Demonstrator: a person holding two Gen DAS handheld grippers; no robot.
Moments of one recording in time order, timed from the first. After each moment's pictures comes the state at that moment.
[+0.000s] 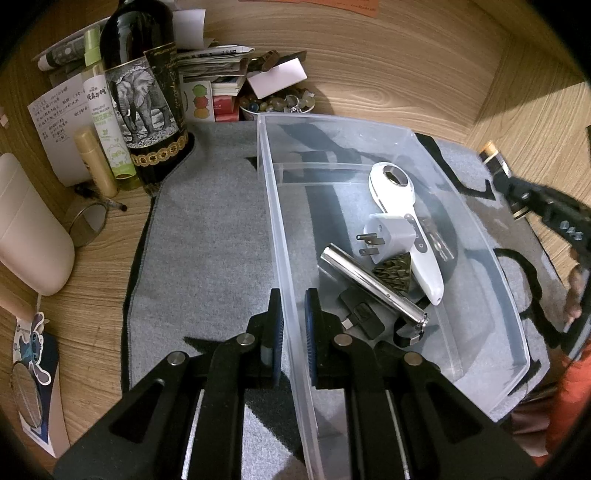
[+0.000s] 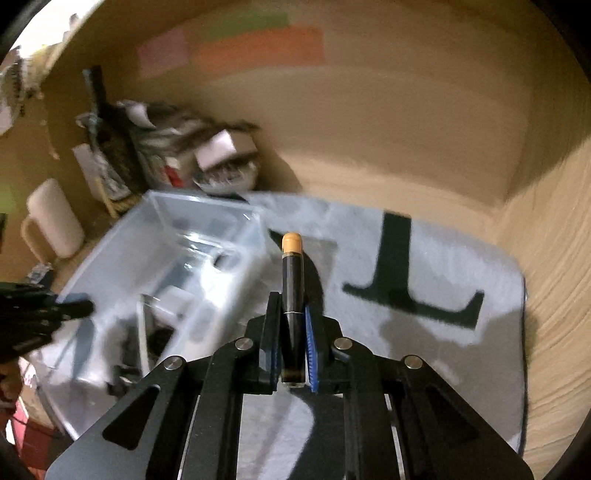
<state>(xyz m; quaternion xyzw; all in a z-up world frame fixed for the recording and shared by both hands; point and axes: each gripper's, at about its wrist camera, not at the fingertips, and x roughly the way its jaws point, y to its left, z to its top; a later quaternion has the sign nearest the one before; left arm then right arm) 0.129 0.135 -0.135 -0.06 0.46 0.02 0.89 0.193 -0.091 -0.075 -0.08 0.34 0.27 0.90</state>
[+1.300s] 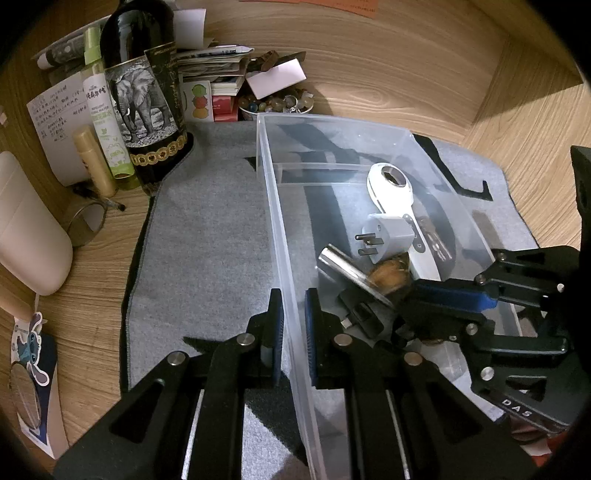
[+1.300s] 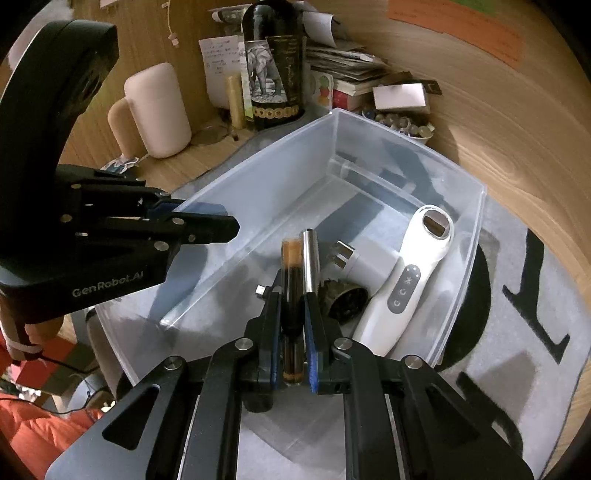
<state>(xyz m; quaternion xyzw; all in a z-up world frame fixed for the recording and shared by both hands) 0.130 0.134 -0.134 -0.06 0.46 0.01 0.89 0.138 0.014 -0.119 -0.19 0.40 0.41 0.79</state>
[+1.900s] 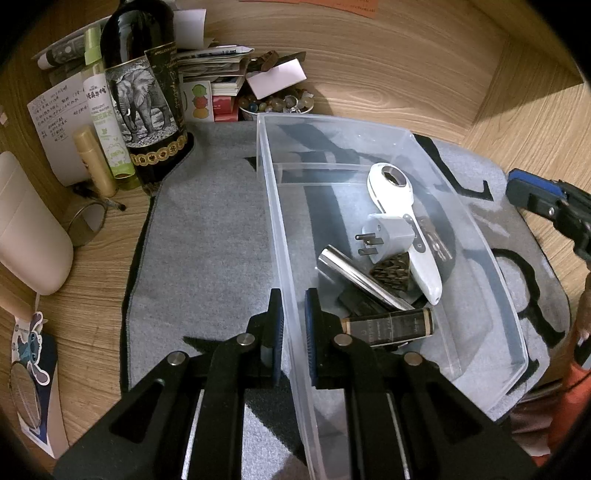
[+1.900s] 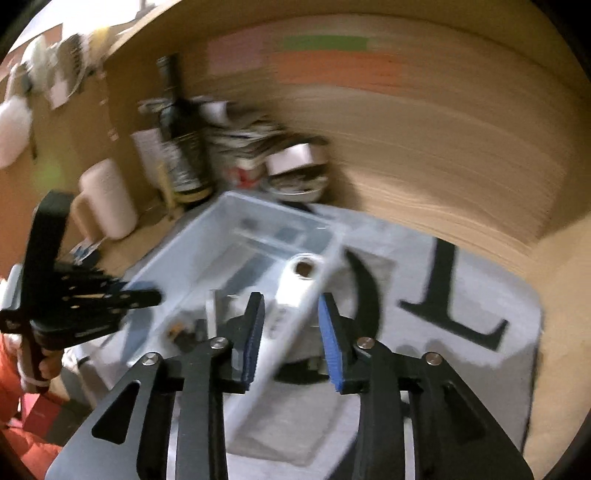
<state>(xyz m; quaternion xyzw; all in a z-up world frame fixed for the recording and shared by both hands) 0.130 0.134 -0.134 -0.07 0.46 0.01 0.89 0.174 -0.075 -0.064 -0.10 0.34 0.32 0.88</state>
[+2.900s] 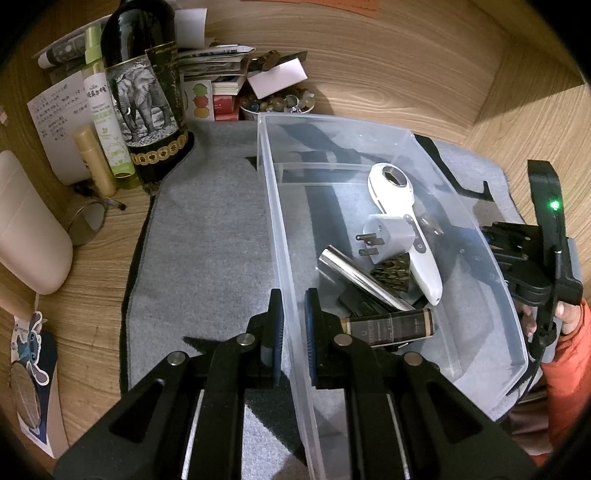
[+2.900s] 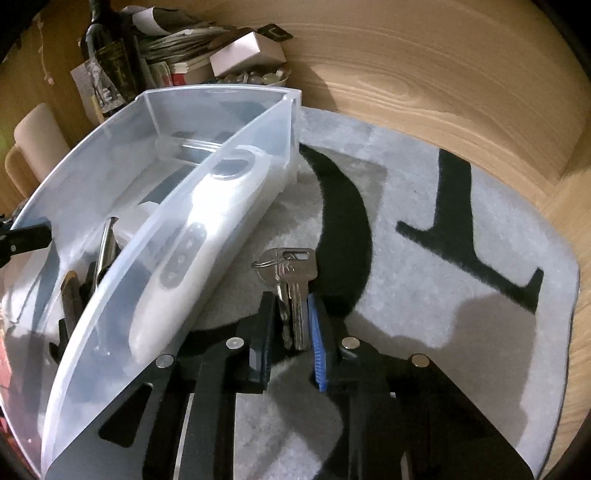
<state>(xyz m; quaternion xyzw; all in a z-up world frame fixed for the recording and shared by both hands) 0.130 0.135 -0.135 -0.07 0.46 0.01 0.89 0.220 -0.069 -0.160 -0.14 0.44 0.29 0.84</state>
